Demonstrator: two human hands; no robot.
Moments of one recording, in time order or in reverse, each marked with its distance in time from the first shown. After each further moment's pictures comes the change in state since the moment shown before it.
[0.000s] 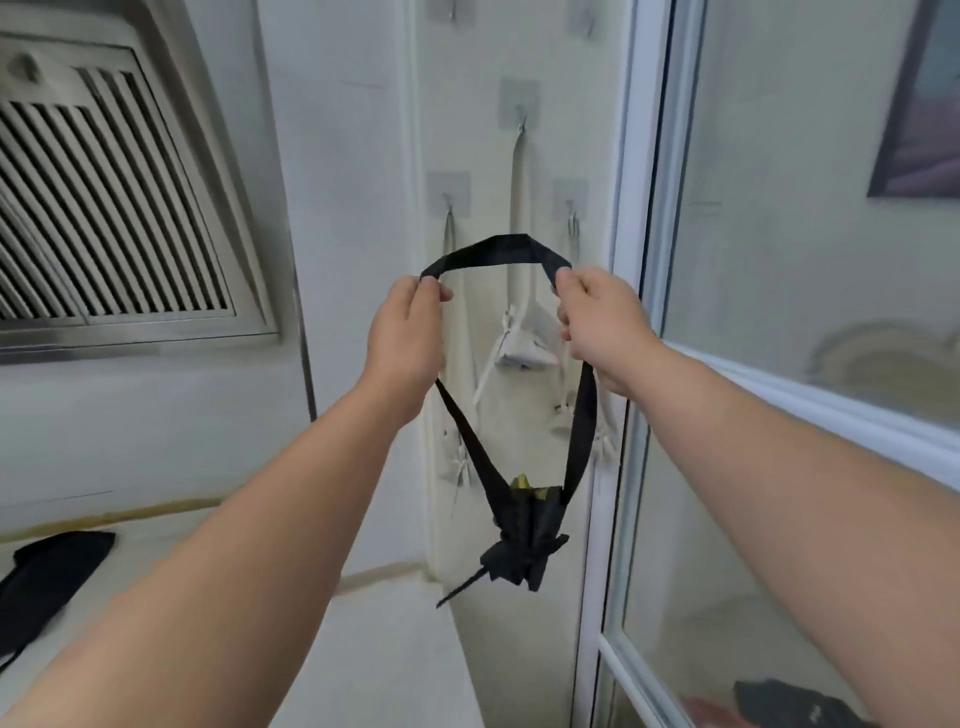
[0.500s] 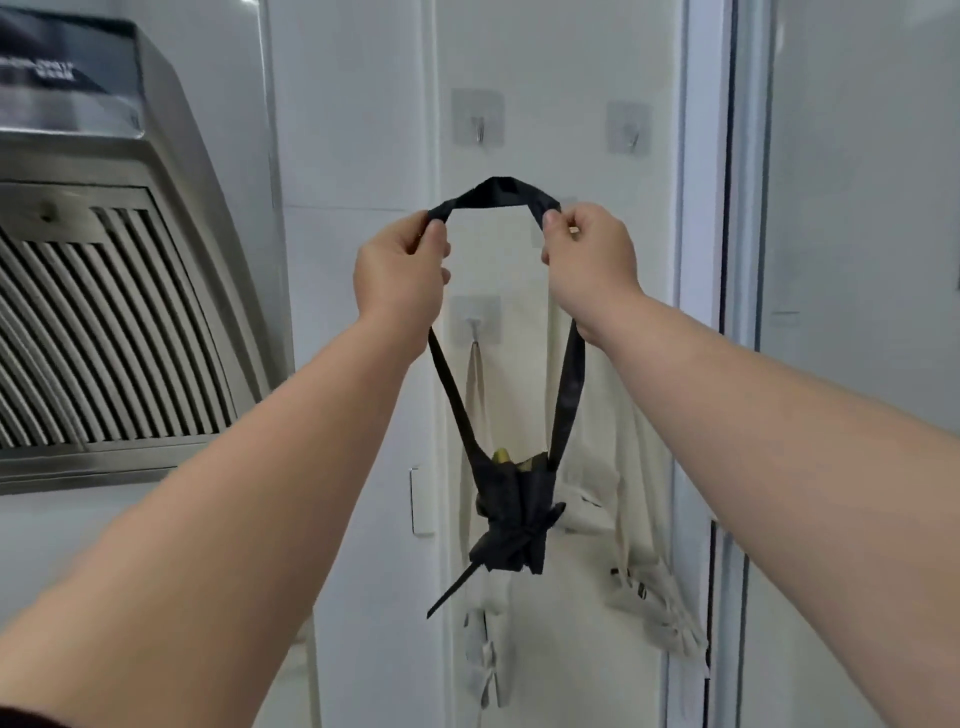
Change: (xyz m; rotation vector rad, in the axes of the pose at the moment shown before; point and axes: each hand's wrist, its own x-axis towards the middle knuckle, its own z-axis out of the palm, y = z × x) left_hand 0.176 0.070 0.025 0.039 0.175 0.305; right_hand 0.176 -0.072 0.036 0.030 0.179 -0.343
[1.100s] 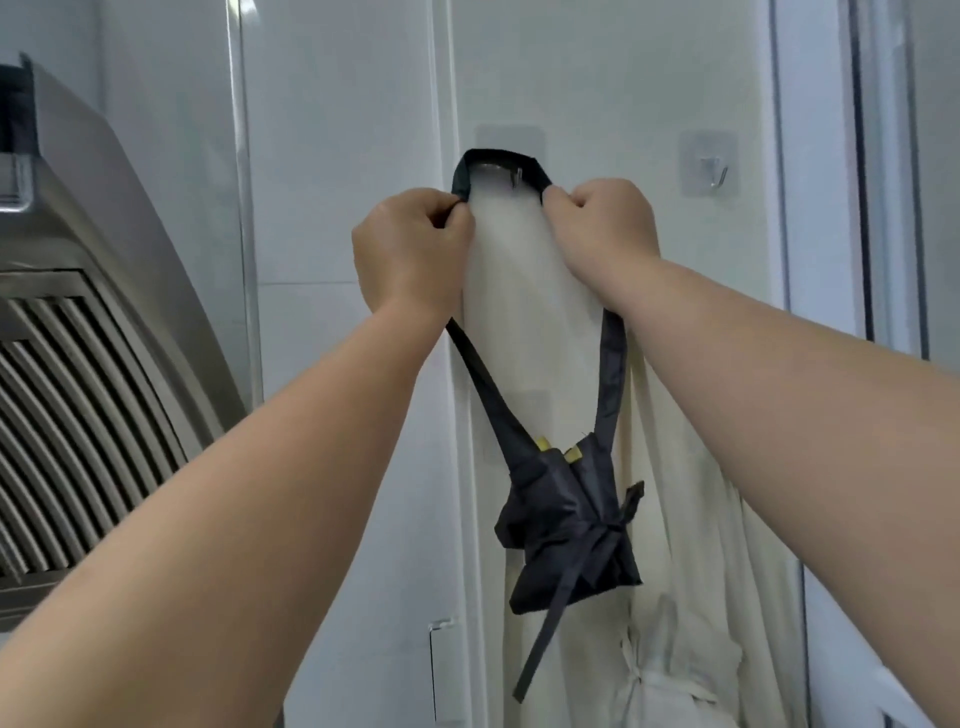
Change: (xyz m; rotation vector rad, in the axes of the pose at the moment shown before) left_hand 0.132 -0.007 0.033 0.393 0.175 0.363; right_hand 0.138 0.010 0.054 -0.204 0.044 -0.095
